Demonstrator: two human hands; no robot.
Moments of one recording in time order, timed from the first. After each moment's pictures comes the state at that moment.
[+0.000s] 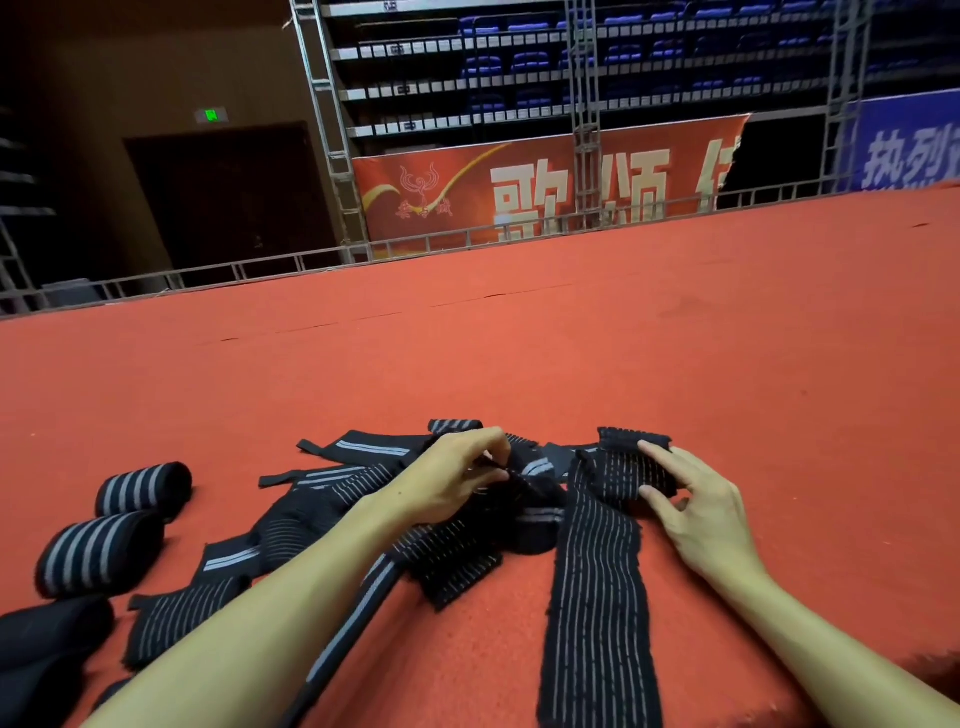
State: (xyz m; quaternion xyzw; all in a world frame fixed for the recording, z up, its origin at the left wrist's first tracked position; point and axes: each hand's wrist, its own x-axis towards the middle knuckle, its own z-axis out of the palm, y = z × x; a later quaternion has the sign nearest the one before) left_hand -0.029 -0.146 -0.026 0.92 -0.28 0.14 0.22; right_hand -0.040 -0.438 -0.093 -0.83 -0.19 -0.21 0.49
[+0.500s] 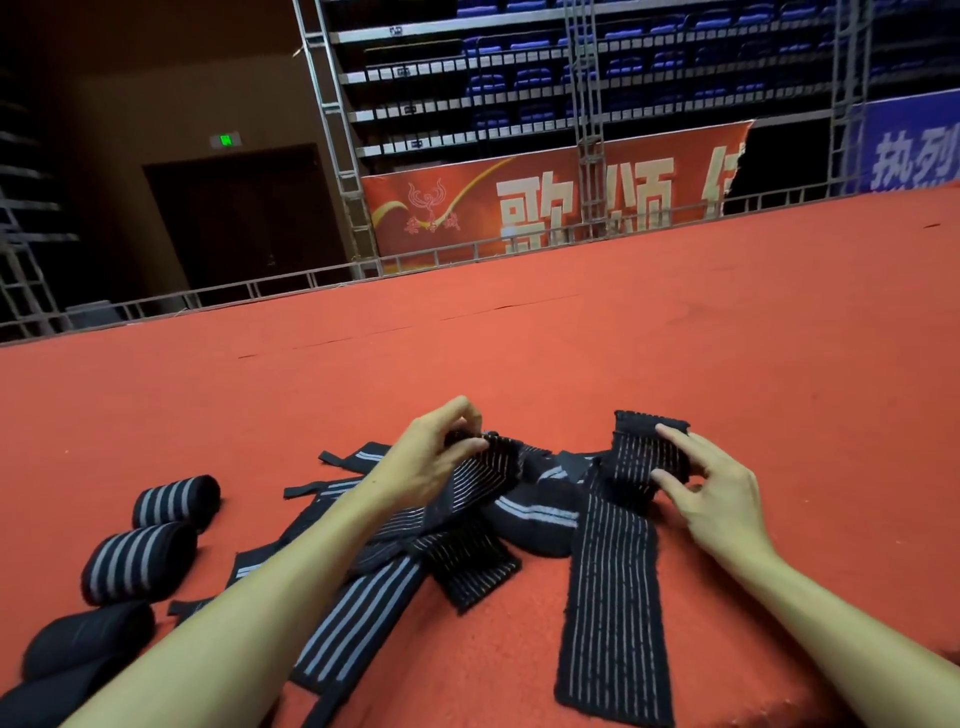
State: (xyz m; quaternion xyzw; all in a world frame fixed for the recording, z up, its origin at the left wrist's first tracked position) left_hand -0.053 -0.126 0.010 0.90 -0.21 0.16 0.35; right_hand -0.017 -0.428 -0.086 -0.80 -0.13 -0.31 0.50
